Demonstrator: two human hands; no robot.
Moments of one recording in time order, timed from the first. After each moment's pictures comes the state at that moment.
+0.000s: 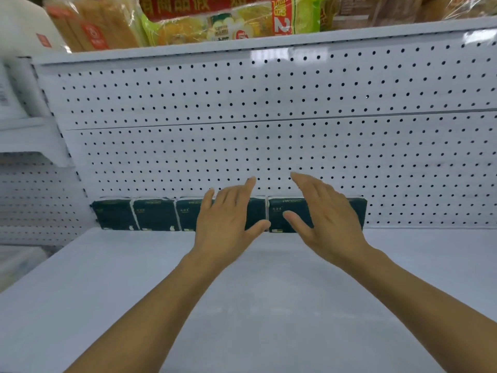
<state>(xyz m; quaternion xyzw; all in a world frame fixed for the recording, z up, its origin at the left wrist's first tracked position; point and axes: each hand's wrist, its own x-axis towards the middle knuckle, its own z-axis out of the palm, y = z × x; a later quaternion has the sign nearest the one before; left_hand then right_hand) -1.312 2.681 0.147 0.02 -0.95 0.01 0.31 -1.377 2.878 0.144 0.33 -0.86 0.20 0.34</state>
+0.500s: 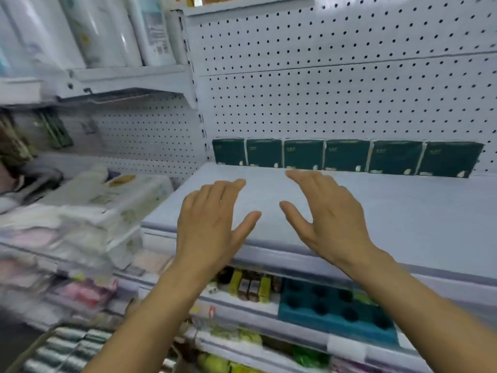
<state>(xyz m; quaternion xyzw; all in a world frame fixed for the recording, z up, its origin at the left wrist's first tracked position) -1.040 2.545 0.106 0.09 -0.92 0.02 0.38 -1.148 2.722 0.111 0.42 -0.81 0.24 0.34</state>
